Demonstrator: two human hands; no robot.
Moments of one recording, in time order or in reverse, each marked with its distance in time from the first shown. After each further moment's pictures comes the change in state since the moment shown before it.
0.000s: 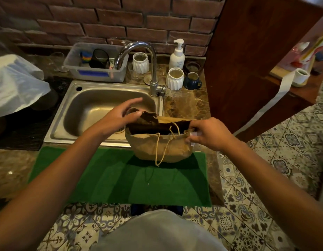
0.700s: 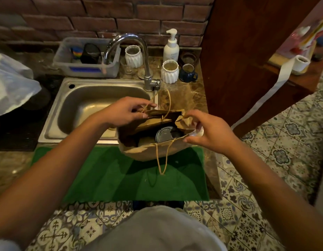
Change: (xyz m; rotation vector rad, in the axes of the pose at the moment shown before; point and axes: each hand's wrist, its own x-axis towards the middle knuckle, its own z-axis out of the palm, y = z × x) left_hand 0.042 0.031 0.018 0.490 -0.226 0.104; right_hand -0.032 0.007 -0.001 0.230 0.103 -0.019
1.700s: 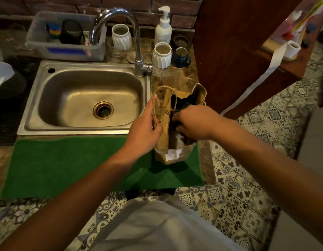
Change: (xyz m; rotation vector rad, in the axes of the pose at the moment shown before) left_hand -0.023 0.039 0.119 -0.236 0.411 -0.175; right_hand 0.037 -0.060 -0.005 -0.491 -0.491 0.078
